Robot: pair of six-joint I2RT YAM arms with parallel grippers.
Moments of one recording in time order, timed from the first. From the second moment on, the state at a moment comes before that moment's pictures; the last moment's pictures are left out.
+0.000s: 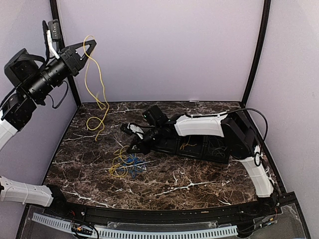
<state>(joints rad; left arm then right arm) -0.68 1.00 1.28 0.01 0.07 -0.24 0.93 2.34 1.87 -0.30 -0.73 -0.26</state>
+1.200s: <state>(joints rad) -0.68 1.24 1.37 0.00 -0.06 -0.24 0.54 1.62 1.42 -0.70 -0.67 -0.54</state>
